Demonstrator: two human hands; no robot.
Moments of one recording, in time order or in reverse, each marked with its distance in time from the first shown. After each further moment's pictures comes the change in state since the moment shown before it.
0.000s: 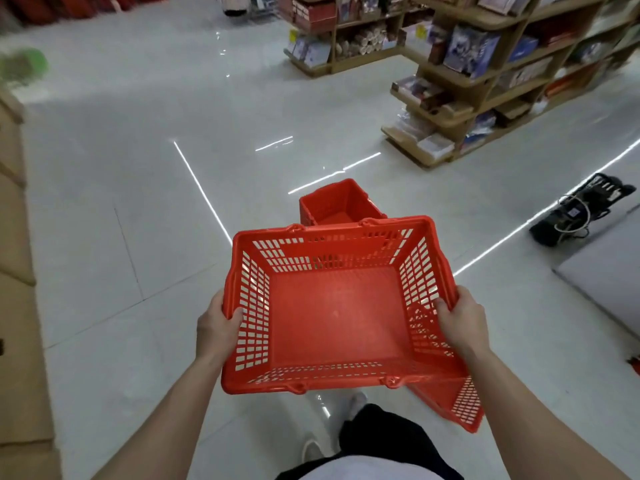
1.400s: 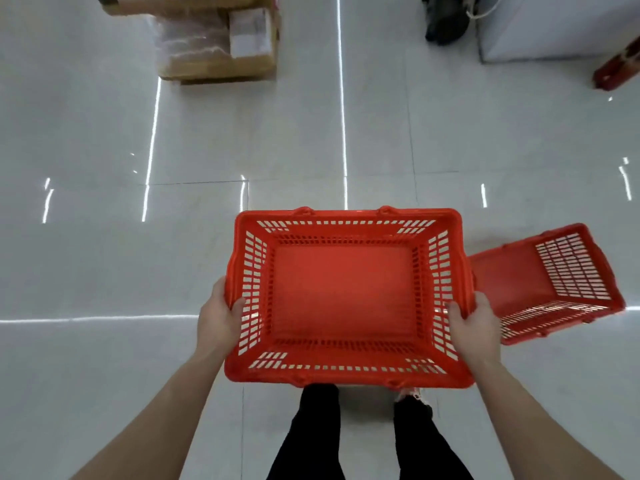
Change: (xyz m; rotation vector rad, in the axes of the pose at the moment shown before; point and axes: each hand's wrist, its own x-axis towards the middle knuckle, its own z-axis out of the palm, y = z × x) left_hand 0.761 0.223 0.422 0.565 -0.866 0.500; right_hand 0.431 -0.102 0.332 0.294 0.420 1.077
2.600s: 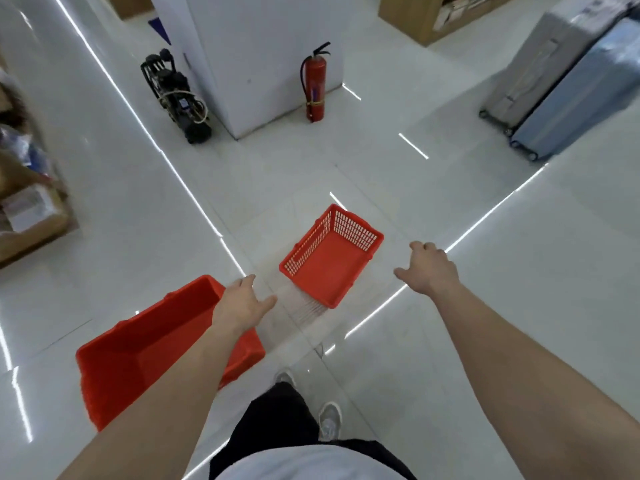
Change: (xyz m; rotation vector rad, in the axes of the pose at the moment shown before) left_hand -0.315 0.344 0.248 0.685 -0.434 0.652; right_hand -0.052 0.263 -0.429 -0.395 0.054 0.206
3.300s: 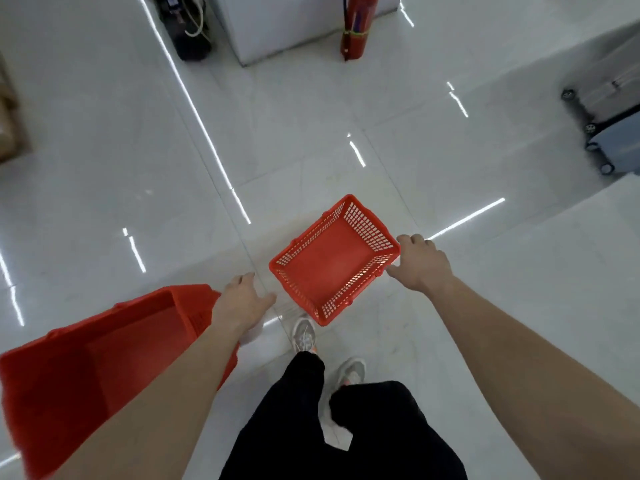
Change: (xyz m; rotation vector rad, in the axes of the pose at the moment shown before) left_hand 0.242 0.039 0.035 -0.085 -0.192 -0.245; right_hand 0.297 -0.090 0.005 -0.247 -0.192 -0.220
